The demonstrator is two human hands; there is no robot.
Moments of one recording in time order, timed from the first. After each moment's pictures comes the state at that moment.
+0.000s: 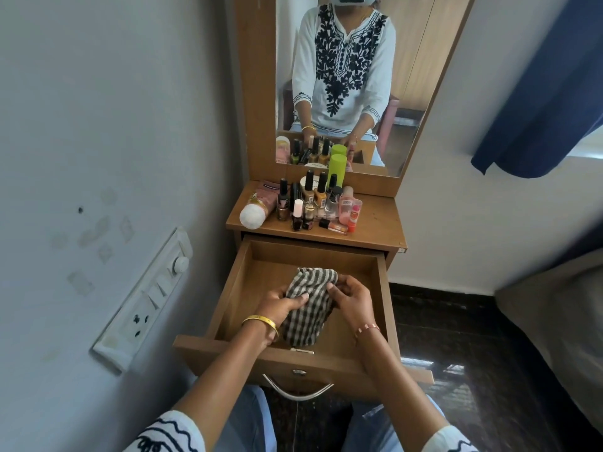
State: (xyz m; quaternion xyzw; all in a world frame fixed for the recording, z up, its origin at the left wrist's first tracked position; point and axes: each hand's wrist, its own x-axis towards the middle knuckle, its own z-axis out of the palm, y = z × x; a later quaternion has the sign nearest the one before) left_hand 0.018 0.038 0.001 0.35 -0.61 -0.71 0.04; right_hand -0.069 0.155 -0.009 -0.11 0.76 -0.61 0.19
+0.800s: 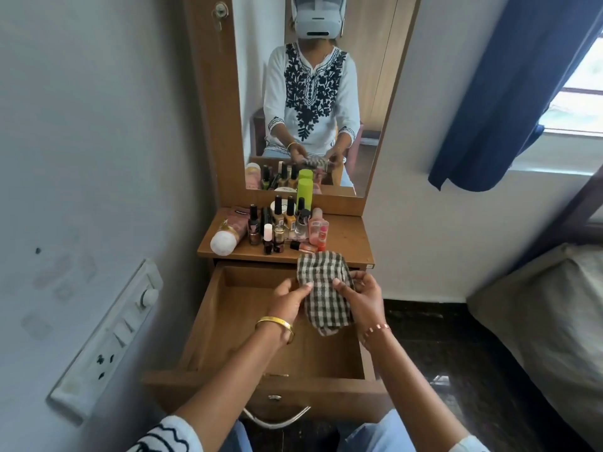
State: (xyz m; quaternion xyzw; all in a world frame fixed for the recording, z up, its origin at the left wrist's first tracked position) left_hand -0.032 0.076 0.032 0.28 -0.53 -0.79 0.09; right_hand -0.095 0.195 0.036 -0.04 0.72 -0.68 0.13
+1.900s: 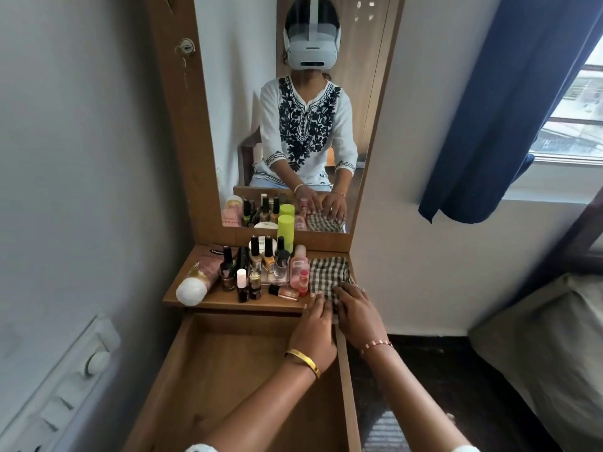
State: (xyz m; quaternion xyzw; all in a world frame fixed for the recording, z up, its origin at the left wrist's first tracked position) left_hand -0.118 0.114 0.030 0.10 -0.96 -0.25 0.08; right_hand -0.199 0.198 0.030 -0.29 0.93 -0.21 -0.03
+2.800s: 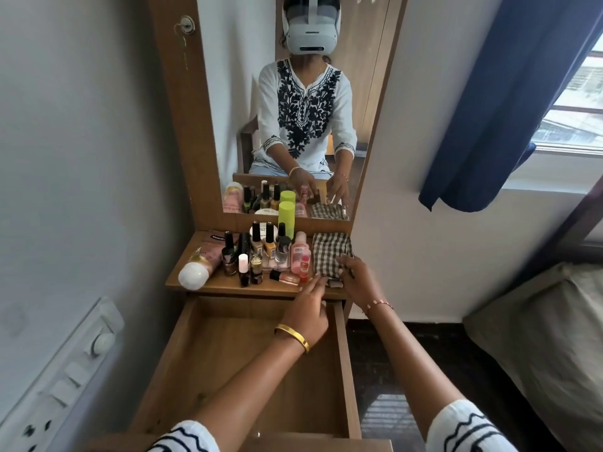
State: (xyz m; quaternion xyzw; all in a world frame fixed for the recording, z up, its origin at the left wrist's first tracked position) left_hand -0.116 0.098 0.038 0.10 -0.93 -0.34 0.12; right_hand -0.224 0.184 0.051 -0.22 0.90 -0.36 0.05
